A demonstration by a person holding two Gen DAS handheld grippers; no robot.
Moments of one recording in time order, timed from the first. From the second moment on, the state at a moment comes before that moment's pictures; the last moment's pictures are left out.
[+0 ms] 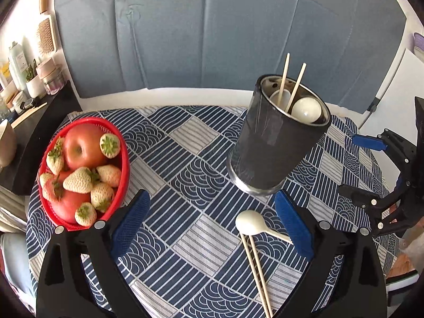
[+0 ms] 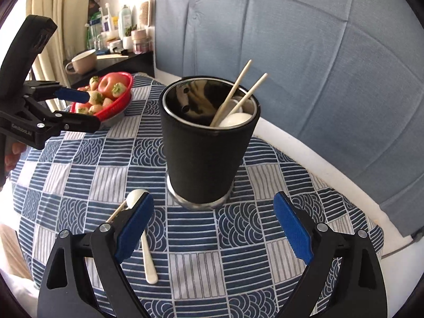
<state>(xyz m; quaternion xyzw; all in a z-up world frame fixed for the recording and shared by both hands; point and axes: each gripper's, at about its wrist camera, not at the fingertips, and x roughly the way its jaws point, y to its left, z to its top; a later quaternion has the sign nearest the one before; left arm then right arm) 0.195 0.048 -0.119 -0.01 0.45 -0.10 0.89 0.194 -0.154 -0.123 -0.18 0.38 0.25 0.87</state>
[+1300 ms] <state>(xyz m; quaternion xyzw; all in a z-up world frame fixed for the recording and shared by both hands) 0.143 0.036 -0.199 -0.01 0.58 -0.06 0.81 0.110 -0.119 -0.189 -0.12 0.48 0.28 0.82</state>
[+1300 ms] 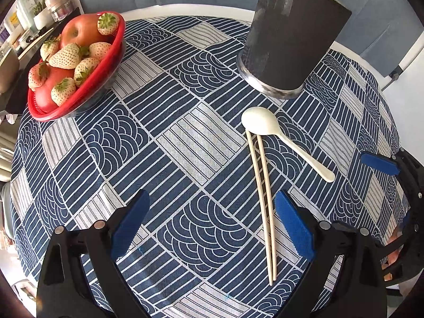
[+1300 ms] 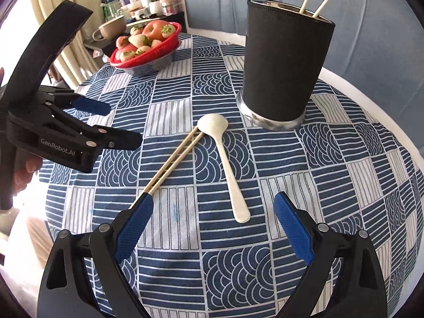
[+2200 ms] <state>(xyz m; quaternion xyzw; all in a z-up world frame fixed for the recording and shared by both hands) 0.181 0.014 -0.239 0.07 0.61 -0.15 0.78 0.095 -0.088 -0.234 -0.04 0.56 0.15 0.81</state>
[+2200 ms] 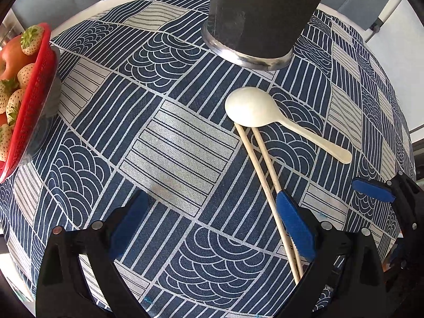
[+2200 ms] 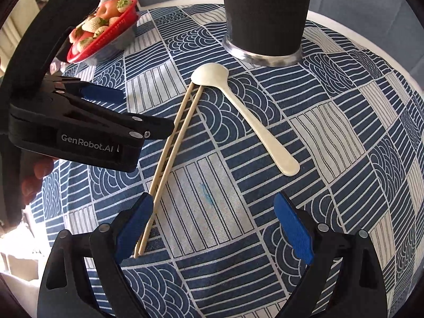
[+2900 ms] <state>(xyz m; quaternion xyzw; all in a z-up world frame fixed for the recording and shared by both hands) 0.189 -0.003 -0.242 0.10 0.61 -0.12 0.78 0.102 -0.069 -0.240 -0.08 0.58 0.12 0.80</state>
